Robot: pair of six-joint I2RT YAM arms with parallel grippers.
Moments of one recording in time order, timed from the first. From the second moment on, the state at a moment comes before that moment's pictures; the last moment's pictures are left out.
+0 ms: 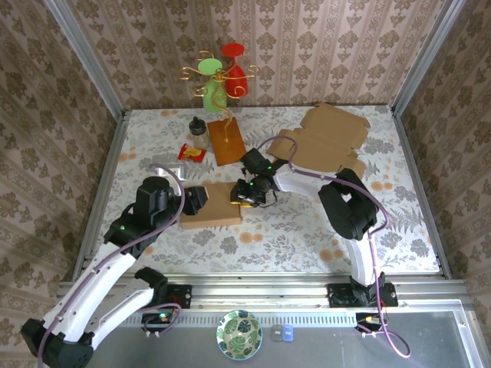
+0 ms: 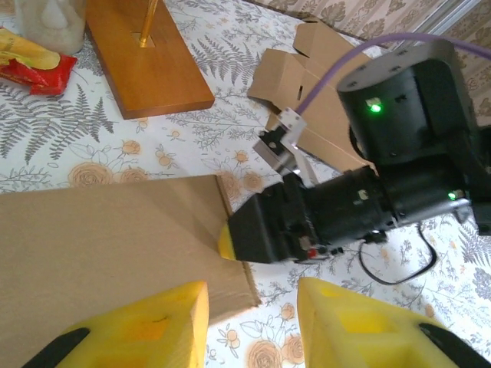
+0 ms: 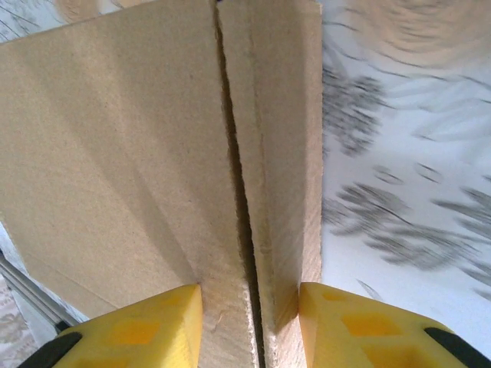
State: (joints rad) left arm -0.55 0.72 0.74 -0.52 0.11 -0.52; right arm 0.69 2.06 1.45 -0.49 -0.40 0.84
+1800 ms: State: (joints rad) left arm -0.68 1.67 1.05 -0.06 0.03 -0.88; right arm 0.12 2.01 1.29 -0.33 -0.33 1.15
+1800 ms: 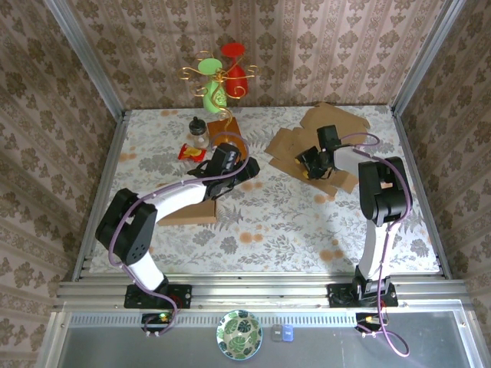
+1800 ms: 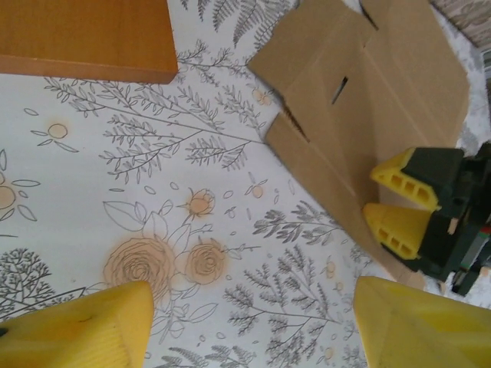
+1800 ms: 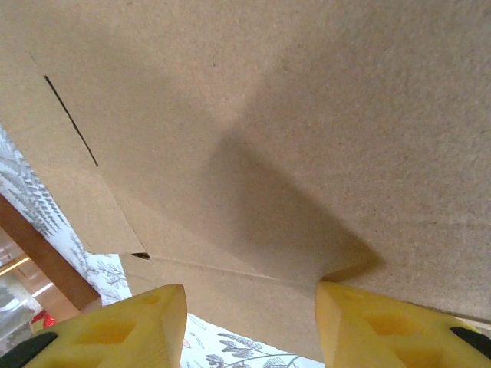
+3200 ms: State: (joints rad) left arm -0.79 1.86 0.94 0.22 0.03 -1.46; right arm 0.22 1.19 0.86 -0.43 -0.35 1.16
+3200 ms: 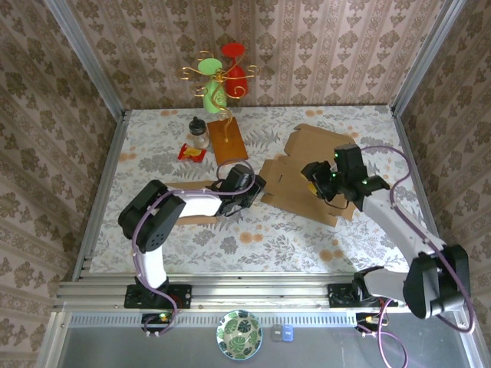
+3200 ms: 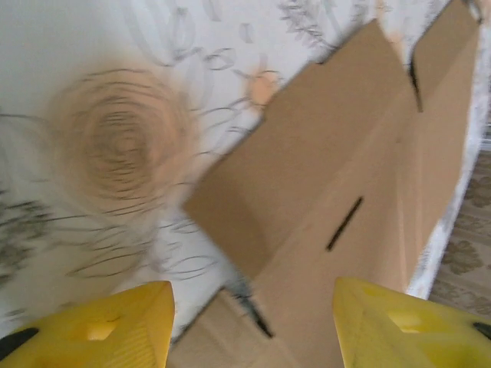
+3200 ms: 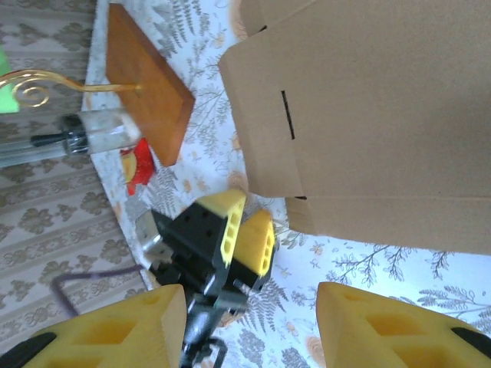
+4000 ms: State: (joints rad) left arm -0.82 1.97 0.96 0.44 -0.08 -1.61; right arm 0.19 0.93 0.62 -0.42 -0.34 1.38
